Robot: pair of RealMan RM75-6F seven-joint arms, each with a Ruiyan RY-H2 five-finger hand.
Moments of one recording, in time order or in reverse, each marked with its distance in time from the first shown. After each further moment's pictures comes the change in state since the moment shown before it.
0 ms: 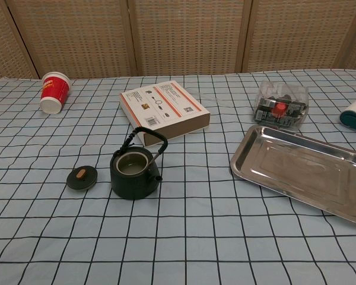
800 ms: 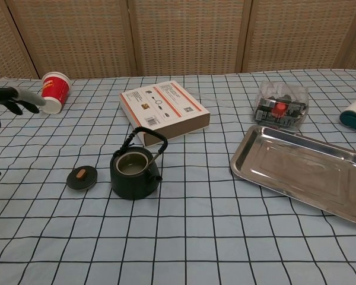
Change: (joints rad) left arm -0.278 -0.112 -0.107 0.025 -0.199 -0.440 0.107; right arm 0.010 0.008 0.022 0.010 0.065 -0.033 0.055
